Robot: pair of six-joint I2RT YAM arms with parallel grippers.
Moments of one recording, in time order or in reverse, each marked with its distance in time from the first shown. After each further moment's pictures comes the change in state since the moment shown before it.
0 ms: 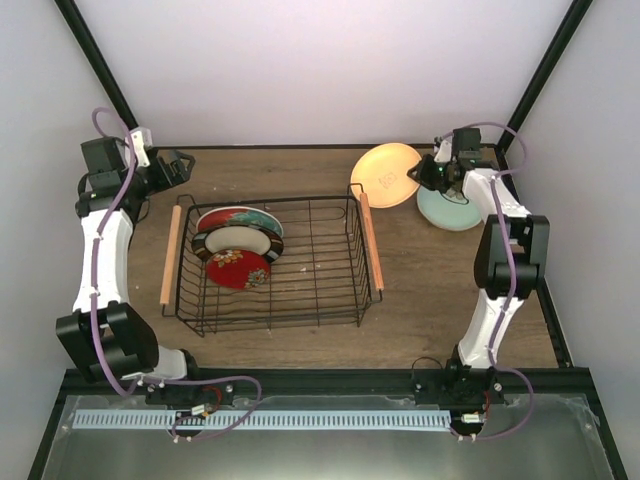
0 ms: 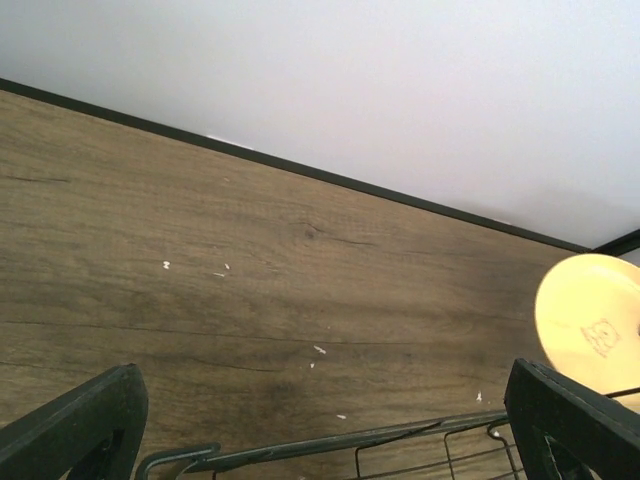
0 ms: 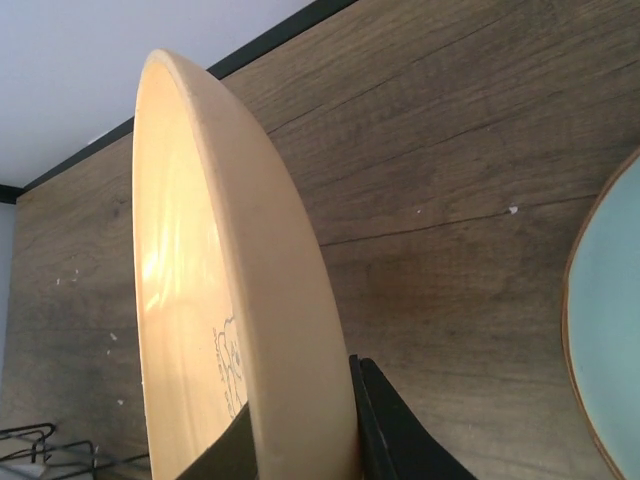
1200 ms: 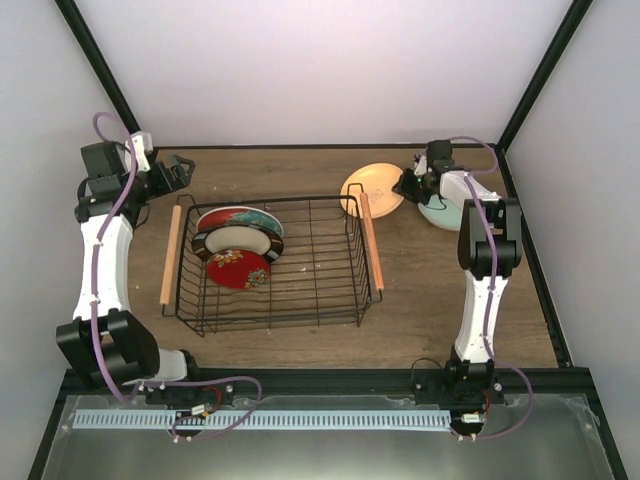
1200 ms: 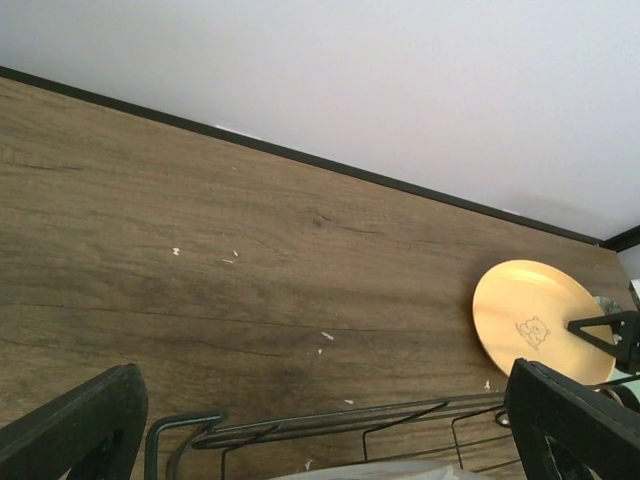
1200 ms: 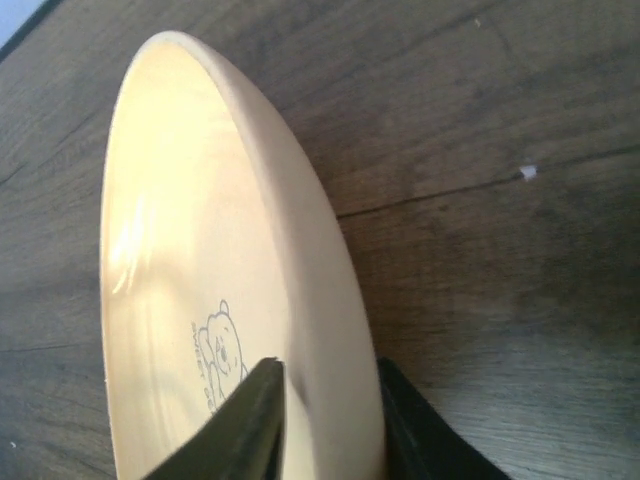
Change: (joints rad) left arm 0.000 -0.047 -0.026 -0.028 -0.019 0.024; right arm 0.074 0.256 0.091 0.032 0.078 0.032
